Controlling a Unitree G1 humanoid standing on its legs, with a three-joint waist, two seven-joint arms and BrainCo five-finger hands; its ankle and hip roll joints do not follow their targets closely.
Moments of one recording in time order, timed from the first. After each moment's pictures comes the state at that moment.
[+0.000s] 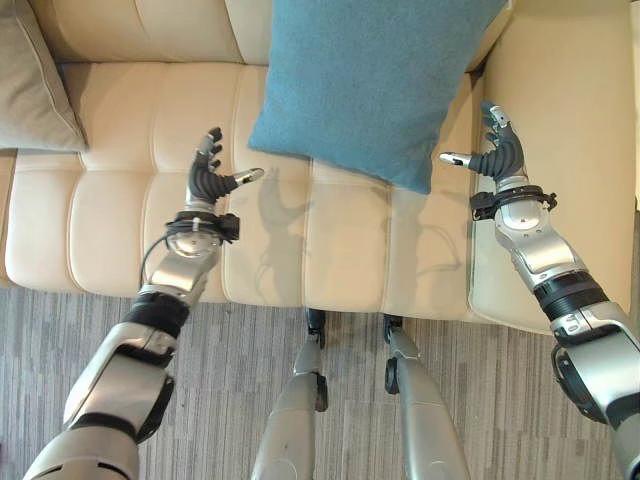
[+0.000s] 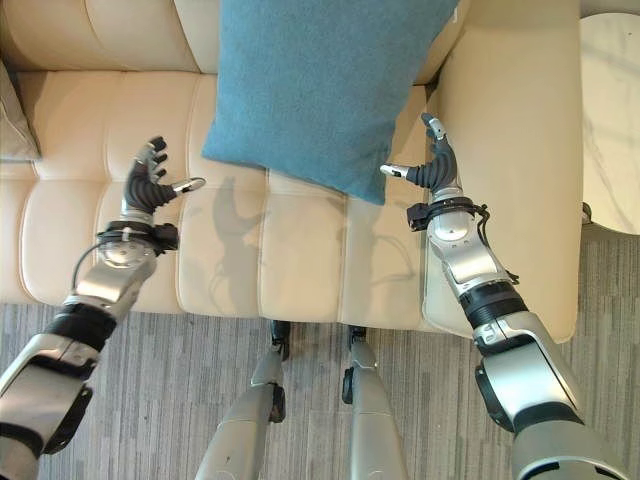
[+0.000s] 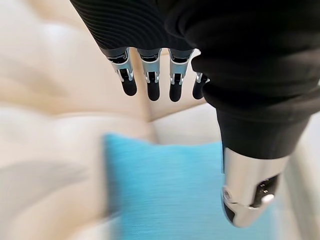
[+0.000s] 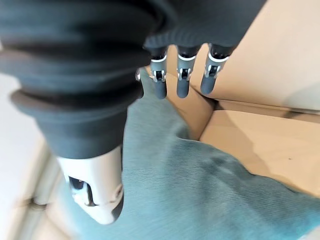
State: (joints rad) left arm -0.61 0.69 -0.22 0.37 -0.38 -0.22 0.28; right arm -0.74 -0.67 0.31 0.39 0.20 -0.12 -0.26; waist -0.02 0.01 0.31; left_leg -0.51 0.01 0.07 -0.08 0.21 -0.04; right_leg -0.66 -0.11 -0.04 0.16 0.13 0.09
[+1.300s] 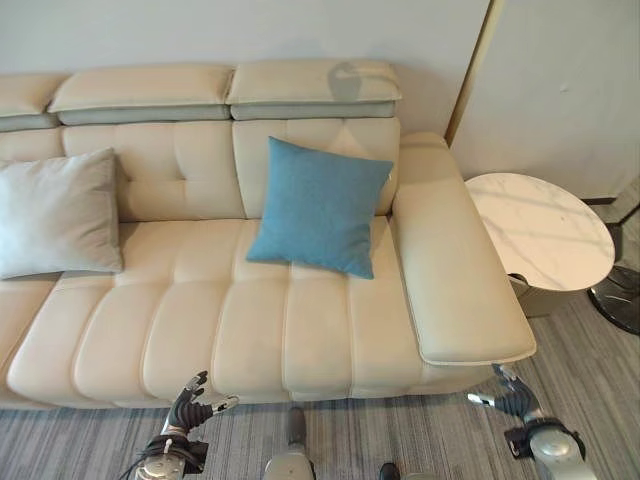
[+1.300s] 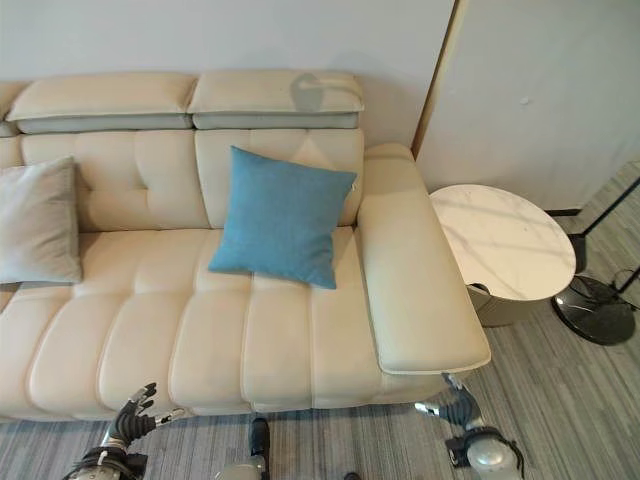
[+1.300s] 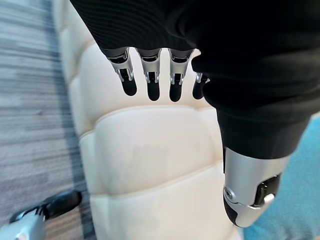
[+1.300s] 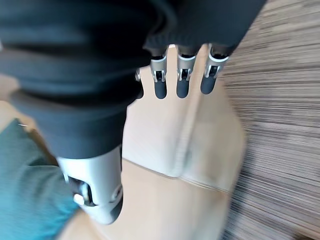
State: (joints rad) left arm 0.21 0.39 -0.02 0.56 -0.11 -0.11 0.06; right arm 0.13 -0.47 0.05 0.63 0.02 -0.08 -0.05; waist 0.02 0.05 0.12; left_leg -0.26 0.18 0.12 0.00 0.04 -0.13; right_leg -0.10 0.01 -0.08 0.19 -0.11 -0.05
